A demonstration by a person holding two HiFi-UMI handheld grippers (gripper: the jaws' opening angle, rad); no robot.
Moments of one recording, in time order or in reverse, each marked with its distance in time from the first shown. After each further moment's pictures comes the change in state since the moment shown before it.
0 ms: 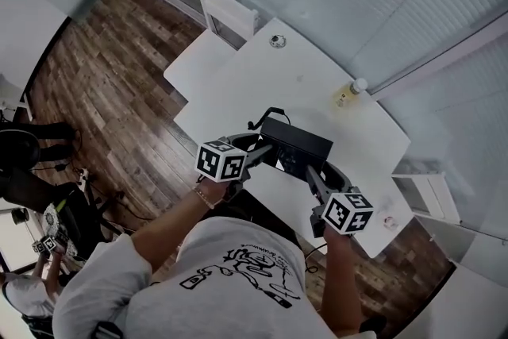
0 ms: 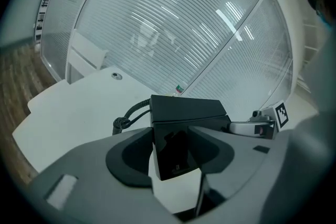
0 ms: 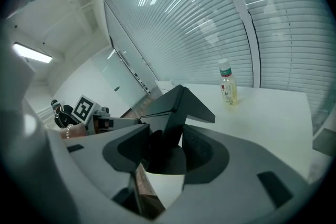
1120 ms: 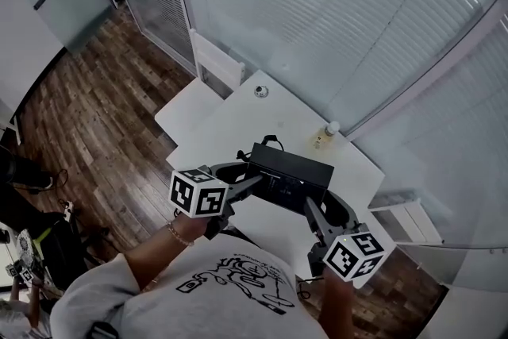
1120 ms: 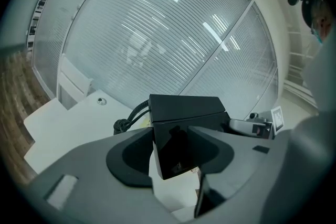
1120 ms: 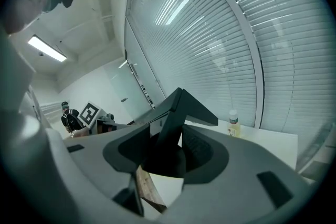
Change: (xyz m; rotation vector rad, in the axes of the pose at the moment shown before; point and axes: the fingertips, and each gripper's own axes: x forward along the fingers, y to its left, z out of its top) left arm -0.083 -0.107 0.096 0.048 -0.103 -0.095; right arm -0.106 0.083 0.119 -0.132 -0.192 0.028
